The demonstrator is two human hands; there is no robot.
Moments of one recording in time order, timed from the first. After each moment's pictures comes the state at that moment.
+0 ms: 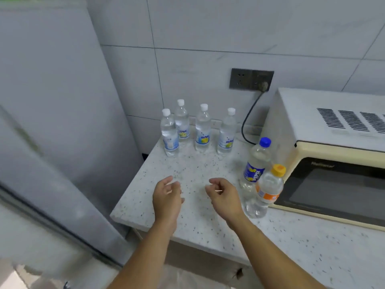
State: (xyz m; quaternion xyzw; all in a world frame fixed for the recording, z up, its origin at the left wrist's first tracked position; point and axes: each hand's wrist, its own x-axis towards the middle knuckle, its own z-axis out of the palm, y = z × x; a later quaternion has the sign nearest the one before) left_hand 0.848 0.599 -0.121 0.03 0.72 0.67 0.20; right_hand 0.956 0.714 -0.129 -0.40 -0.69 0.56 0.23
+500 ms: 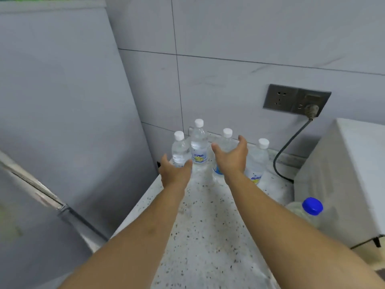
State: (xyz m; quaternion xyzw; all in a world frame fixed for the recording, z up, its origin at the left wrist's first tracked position) left_hand 0.689 0.747 -0.094 -0.03 0.79 0.59 0.13; right_hand 0.744 0.885 -0.090 -0.43 -0.67 0.52 0.32
